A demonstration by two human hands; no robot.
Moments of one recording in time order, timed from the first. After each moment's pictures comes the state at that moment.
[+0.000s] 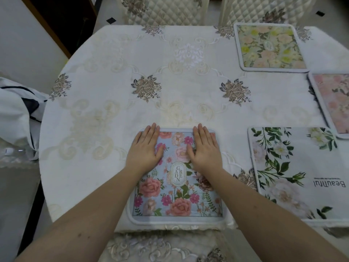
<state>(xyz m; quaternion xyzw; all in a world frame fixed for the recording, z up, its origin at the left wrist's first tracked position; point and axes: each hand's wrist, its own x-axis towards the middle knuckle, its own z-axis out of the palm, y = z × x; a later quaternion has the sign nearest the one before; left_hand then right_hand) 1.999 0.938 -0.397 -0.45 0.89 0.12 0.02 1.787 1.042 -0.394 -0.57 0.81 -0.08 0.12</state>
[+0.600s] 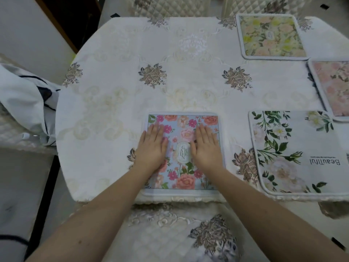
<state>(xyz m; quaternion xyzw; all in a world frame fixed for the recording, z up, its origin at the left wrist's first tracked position) 2.016 1.000 -0.380 -0.49 0.86 0.17 0.00 1.832 1.091 -0.375 -0.57 0.81 -0.11 0.13</state>
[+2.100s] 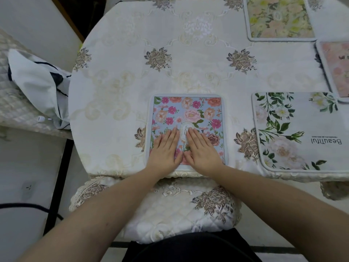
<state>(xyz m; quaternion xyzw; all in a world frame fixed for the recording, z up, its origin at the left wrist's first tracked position) 2.039 1.087 -0.397 -0.40 0.91 0.14 0.05 1.861 1.157 -0.390 -0.71 0.69 -0.01 0.14</state>
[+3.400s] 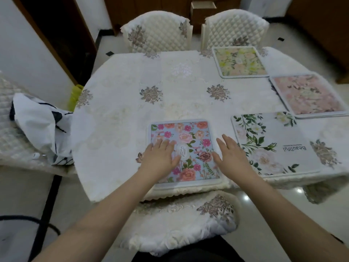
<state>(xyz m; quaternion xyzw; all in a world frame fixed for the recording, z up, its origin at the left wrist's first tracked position) 2.036 1.057 -0.264 -0.38 0.91 0.12 0.11 1.824 1.193 -0.251 -0.51 0.85 -0.02 0.16</state>
